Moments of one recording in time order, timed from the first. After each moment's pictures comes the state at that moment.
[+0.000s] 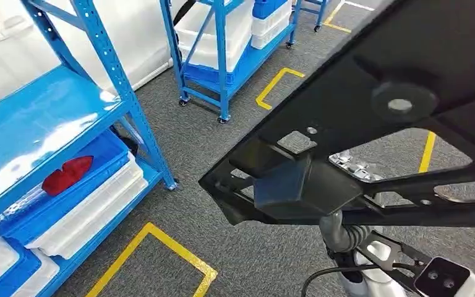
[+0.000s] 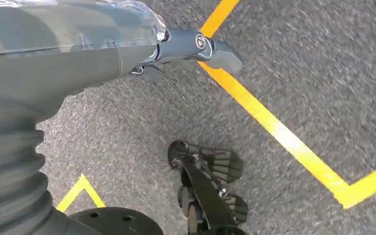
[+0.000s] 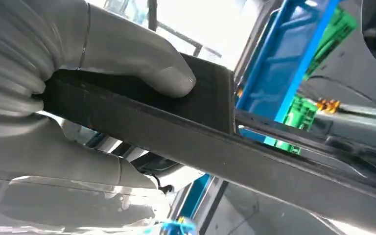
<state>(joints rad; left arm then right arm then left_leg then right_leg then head) -0.10 -0.06 1.15 -0.22 -0.94 0.00 -0.15 -0.19 -0.08 0.30 -2.05 -0.02 0.31 -0.68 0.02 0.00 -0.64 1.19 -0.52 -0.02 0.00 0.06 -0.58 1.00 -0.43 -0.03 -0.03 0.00</state>
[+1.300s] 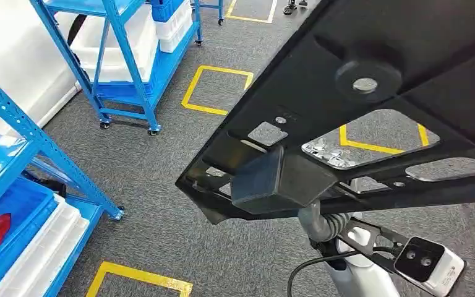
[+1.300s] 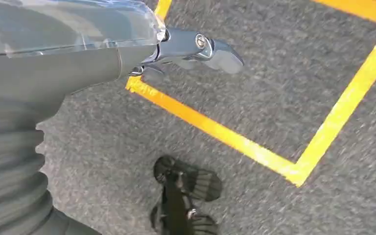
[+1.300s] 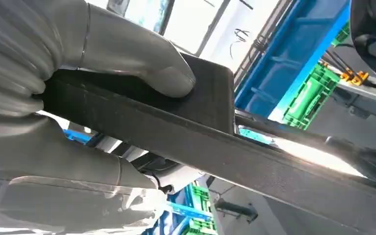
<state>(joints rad) -0.11 -0.02 1.17 -0.22 -0.90 0.02 -0.22 -0.31 -0.08 0.40 -1.98 -0.08 0.28 -0.68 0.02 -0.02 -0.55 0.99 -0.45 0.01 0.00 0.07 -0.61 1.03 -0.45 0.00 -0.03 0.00</state>
